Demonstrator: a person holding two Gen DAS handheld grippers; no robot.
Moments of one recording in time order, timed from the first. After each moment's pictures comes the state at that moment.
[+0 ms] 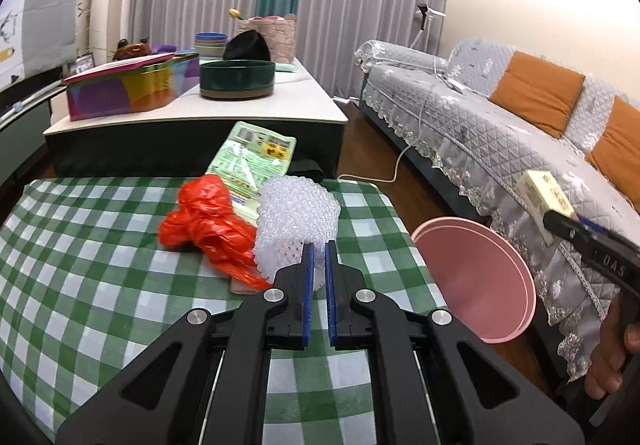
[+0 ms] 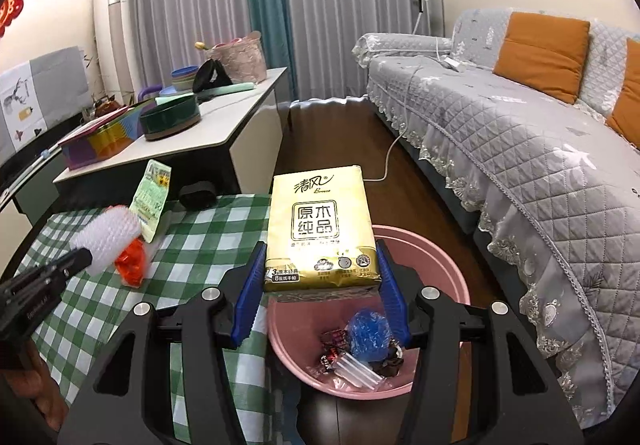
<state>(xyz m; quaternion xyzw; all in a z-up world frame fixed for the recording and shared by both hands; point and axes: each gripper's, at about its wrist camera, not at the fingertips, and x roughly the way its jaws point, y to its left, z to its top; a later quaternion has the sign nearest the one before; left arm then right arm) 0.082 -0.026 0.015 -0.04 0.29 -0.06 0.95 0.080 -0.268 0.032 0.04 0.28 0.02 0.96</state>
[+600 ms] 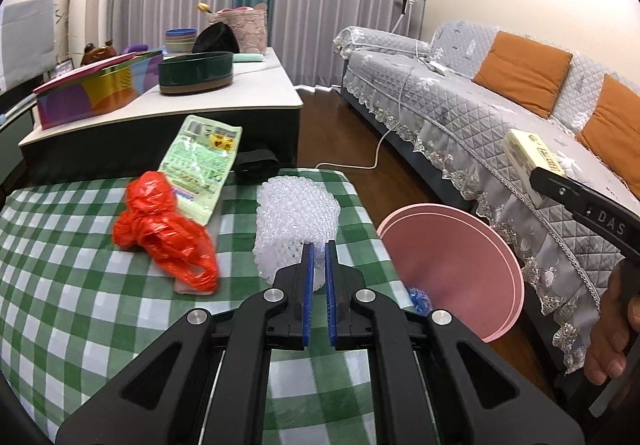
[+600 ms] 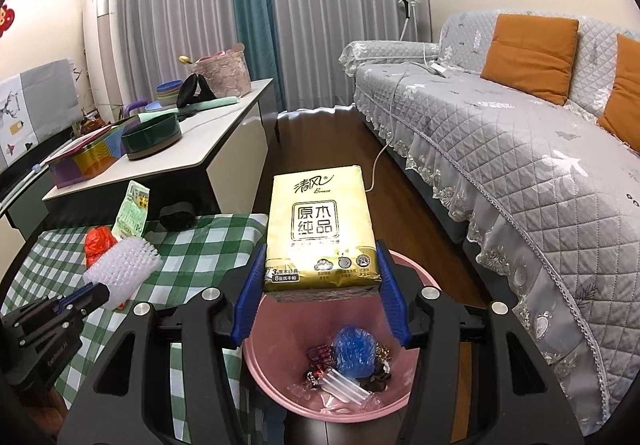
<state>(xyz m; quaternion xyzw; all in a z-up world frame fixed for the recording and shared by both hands) 0.097 -0.074 0.007 -0.03 0.31 -0.08 0.95 0.096 -0.291 0.038 0.05 0.27 0.00 0.96</state>
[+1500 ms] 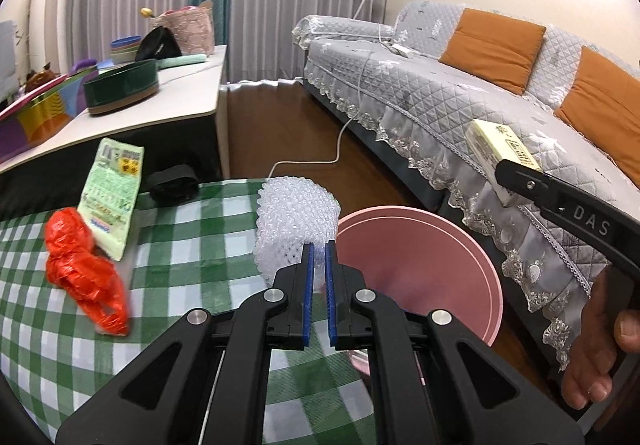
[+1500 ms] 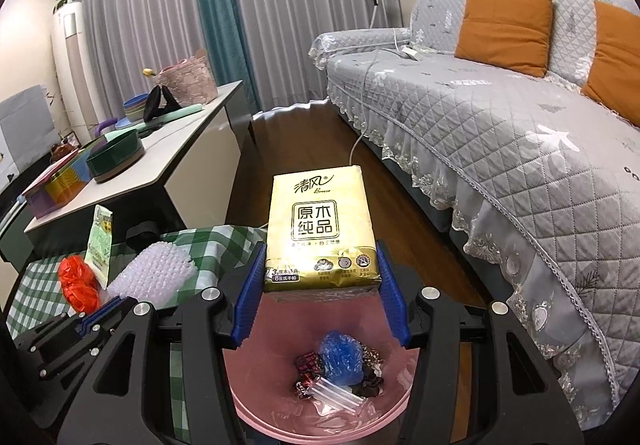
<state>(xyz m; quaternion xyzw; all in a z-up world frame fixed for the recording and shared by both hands) 0.136 -0.150 0.000 0.01 0.31 -0.14 0.94 0.121 -0.330 0.026 0.10 0.28 -0.04 0.96</state>
